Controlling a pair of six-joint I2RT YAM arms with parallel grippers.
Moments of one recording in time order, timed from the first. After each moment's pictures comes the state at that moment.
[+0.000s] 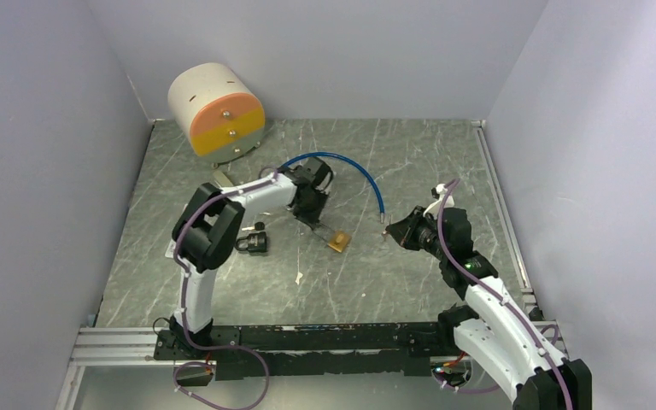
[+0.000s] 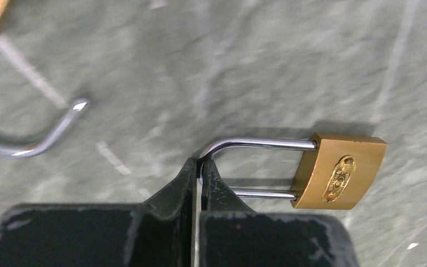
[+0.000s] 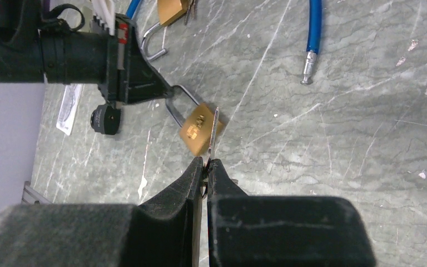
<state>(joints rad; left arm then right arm) -0.70 2.05 1.49 -0.59 0.02 -0.27 0.28 0.75 0.43 -0.13 -0.24 0.60</state>
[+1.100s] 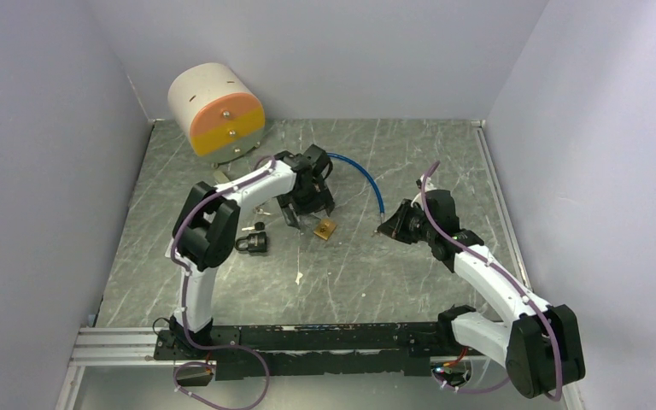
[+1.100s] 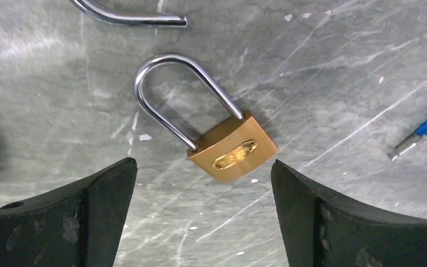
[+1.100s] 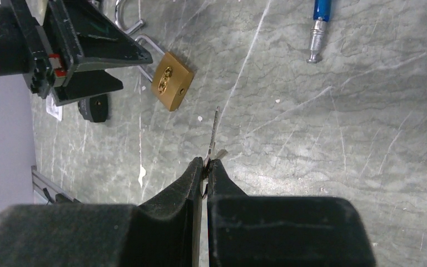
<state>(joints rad) -0.63 2.03 1.61 -0.86 -0.04 -0.99 0.28 1.05 0.56 -0.16 -0.31 0.63</state>
